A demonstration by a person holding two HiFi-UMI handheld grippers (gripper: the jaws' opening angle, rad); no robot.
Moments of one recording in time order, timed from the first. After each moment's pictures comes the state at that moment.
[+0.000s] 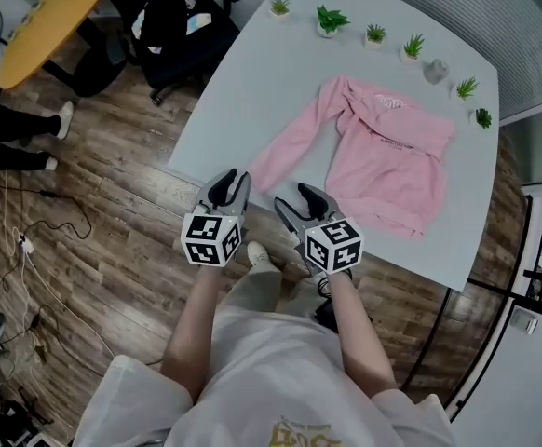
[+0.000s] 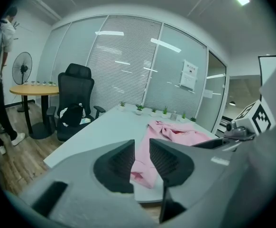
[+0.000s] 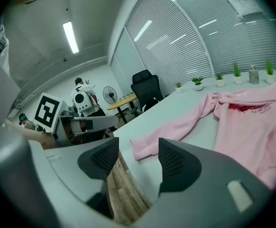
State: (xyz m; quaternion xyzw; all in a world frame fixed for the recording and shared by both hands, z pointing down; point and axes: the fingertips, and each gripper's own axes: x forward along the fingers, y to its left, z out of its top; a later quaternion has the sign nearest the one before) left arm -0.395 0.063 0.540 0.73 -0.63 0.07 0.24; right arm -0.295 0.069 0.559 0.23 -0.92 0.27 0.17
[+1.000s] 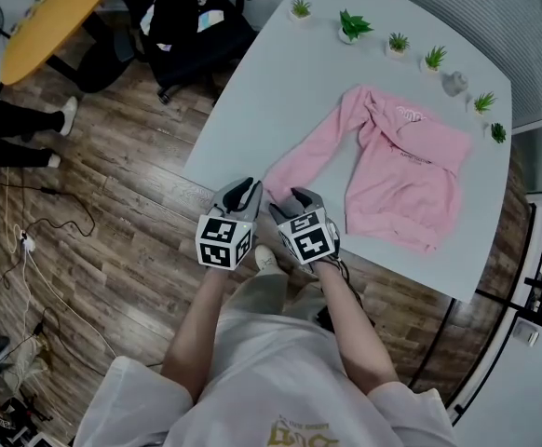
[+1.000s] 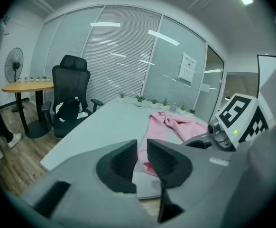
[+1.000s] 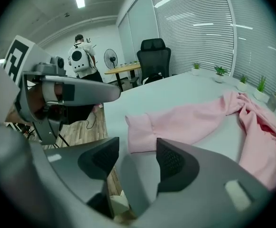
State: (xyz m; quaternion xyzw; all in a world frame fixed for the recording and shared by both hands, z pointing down) left arm -0.419 0.053 0.578 0.75 -0.60 0.11 0.26; right arm -0.360 0.066 0.642 0.21 -0.88 0.18 0.38
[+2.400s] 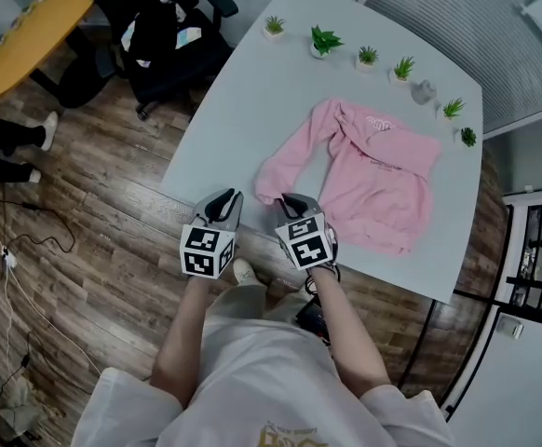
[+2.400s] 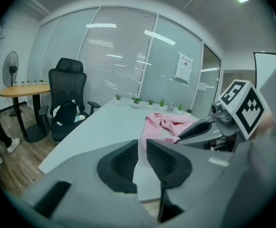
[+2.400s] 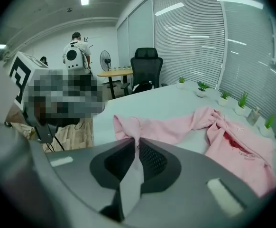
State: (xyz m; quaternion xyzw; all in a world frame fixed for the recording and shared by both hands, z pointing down) left arm -0.406 0.052 0.565 0.76 -0.59 0.12 0.24; right arm -0.317 0.029 0.594 0.26 -0.88 0.12 0.38
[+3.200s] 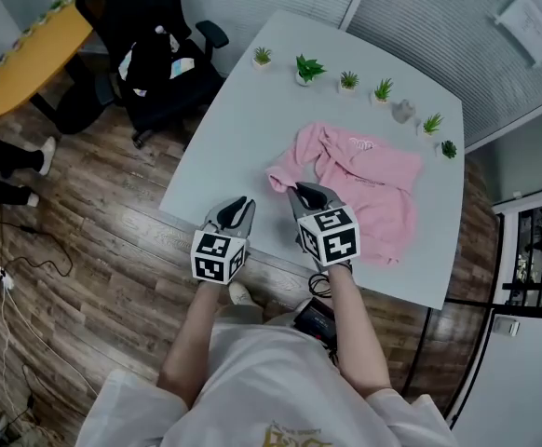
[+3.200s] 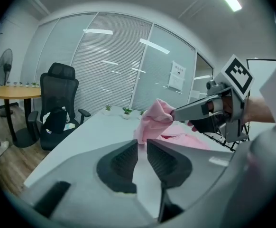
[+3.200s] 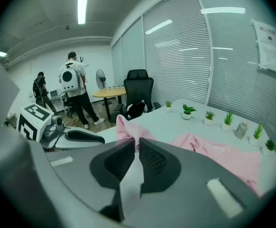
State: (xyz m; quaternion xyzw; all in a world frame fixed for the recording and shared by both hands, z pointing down) left arm -0.371 0.025 0.519 0.79 -0.57 0.08 0.22; right arm -0.299 -0.020 0.474 0.31 -0.90 0.13 0.28
